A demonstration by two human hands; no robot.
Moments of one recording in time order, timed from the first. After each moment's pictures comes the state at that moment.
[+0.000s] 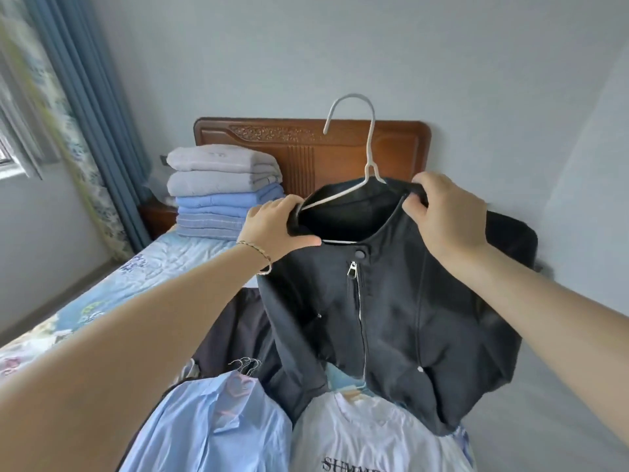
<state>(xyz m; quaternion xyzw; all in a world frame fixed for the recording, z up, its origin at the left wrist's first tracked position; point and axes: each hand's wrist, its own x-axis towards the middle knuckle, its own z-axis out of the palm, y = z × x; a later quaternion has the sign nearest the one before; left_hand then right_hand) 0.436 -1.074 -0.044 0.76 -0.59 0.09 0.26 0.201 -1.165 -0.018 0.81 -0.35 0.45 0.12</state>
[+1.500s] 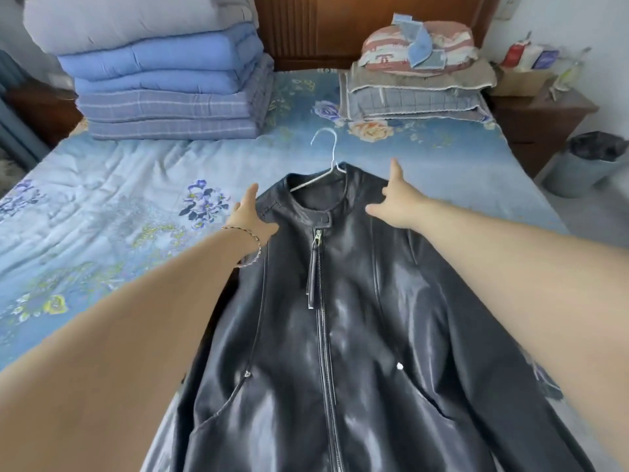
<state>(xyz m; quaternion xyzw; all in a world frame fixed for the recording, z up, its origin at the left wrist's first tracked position) 0.867 -1.304 -0.474 0.83 -0.43 -0.25 0.26 0.658 -1.399 -0.436 0.76 -0.58 0.05 -0.31</state>
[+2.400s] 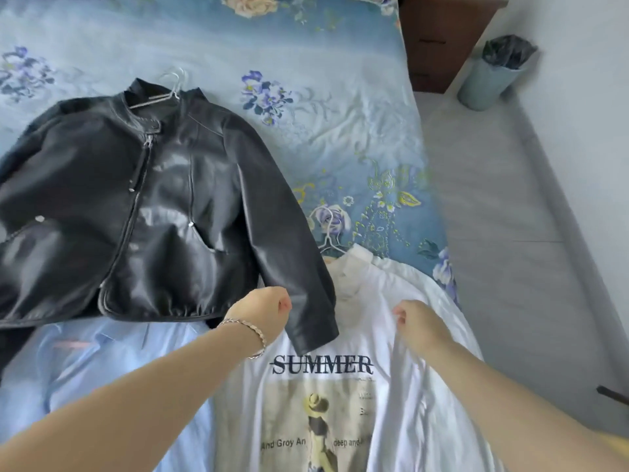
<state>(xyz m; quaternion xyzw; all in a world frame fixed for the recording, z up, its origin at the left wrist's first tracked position) 0.410 -1.159 -0.556 0.75 -0.52 -0.40 -0.01 0.152 -1.221 -0.592 0.66 -0.67 -0.18 -0.28</state>
